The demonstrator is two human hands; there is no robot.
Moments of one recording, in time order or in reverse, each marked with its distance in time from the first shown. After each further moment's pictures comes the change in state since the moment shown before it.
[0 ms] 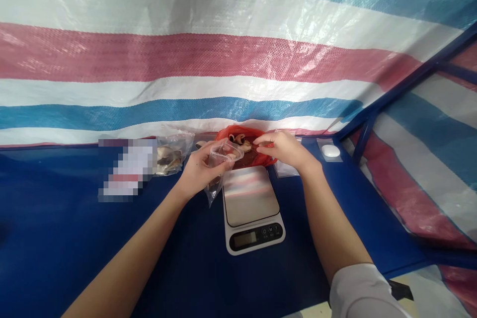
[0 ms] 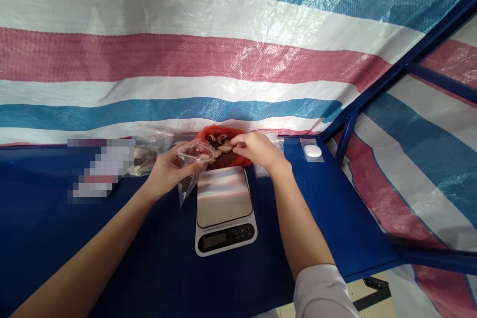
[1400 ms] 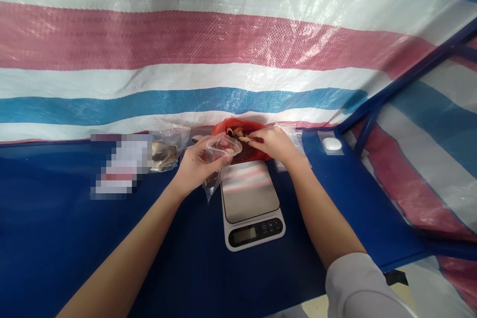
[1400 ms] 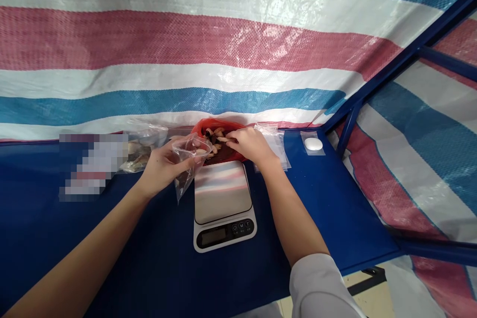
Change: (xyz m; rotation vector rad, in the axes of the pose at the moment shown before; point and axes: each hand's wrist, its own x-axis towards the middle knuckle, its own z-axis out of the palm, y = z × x) left_hand 0.000 0.001 0.003 -0.025 0.000 -0.035; right_hand 0.015 0.012 0.034 -0.295 0.010 0.035
